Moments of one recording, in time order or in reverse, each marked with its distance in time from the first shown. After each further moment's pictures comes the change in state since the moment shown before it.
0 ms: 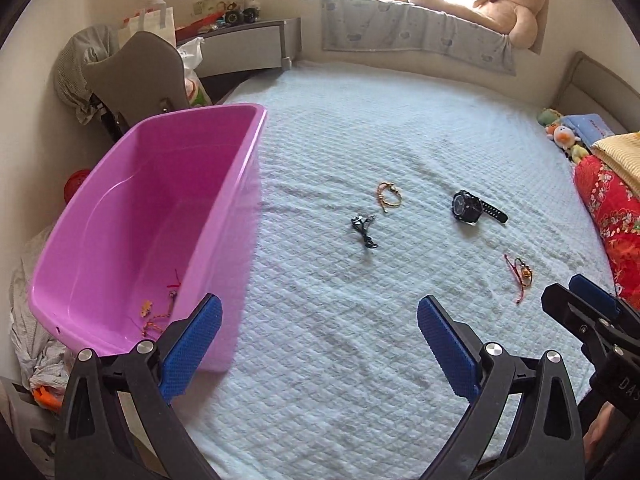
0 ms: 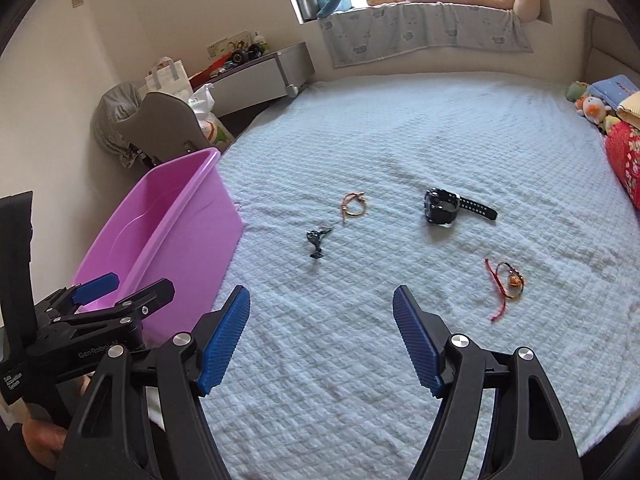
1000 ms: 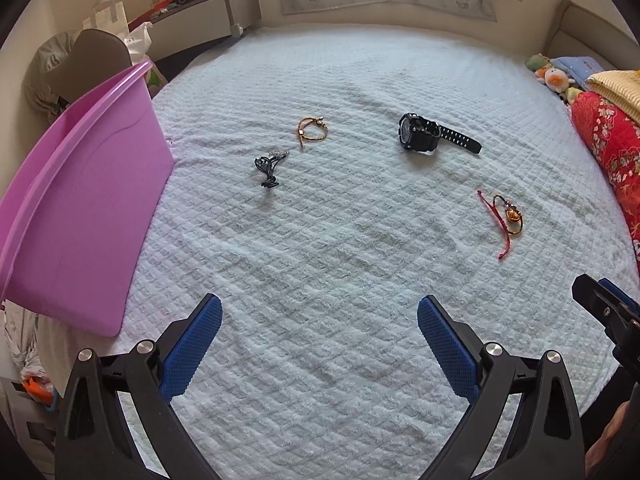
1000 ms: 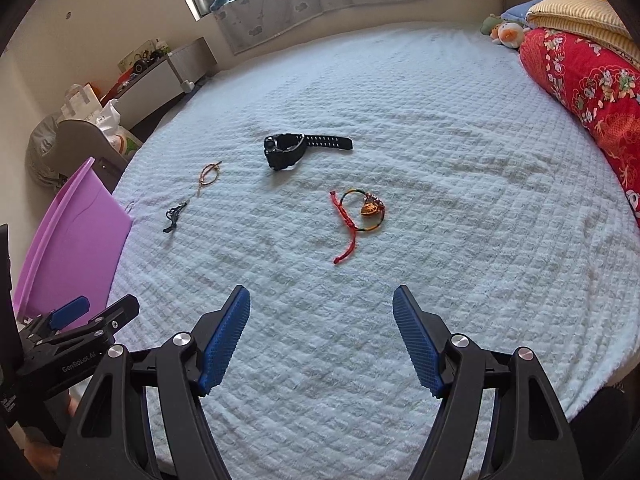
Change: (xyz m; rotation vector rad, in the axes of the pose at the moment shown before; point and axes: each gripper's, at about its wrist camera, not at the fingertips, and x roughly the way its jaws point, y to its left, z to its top) left arm 0.083 -0.132 -0.056 0.080 0.107 0.032; right arm 0.022 -0.176 -0.060 0.191 0.066 -0.141
